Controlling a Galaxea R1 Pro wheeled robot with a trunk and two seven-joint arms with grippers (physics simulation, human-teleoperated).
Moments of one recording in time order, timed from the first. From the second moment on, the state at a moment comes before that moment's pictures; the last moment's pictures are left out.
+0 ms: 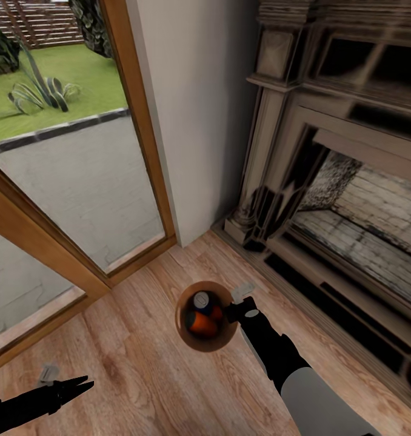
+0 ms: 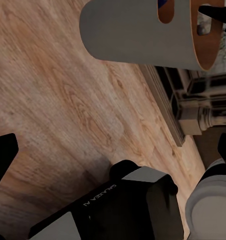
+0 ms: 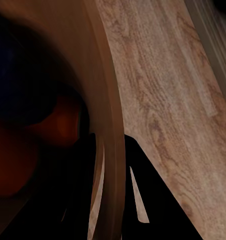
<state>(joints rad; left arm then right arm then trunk) -0.44 0.48 0.16 -0.36 0.23 0.13 -1.40 -0.67 0.13 0.28 -0.76 0.15 0.41 -0.05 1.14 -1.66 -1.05</state>
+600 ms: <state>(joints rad) -0.44 0.48 0.16 -0.36 0.23 0.13 -1.41 -0.67 0.13 0.29 -0.76 0.15 0.41 -0.05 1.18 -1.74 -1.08</state>
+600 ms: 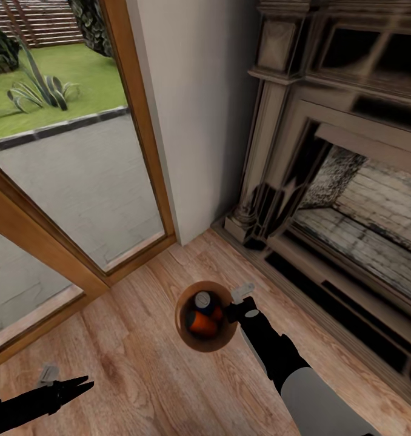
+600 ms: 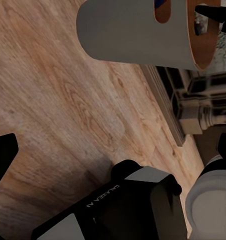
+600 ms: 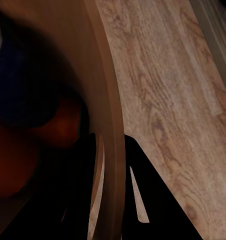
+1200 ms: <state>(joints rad) -0.44 0.48 0.16 -0.36 0.23 0.13 -1.47 -0.67 0.13 0.29 -0.76 0.15 0.41 -0.05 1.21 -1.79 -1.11</state>
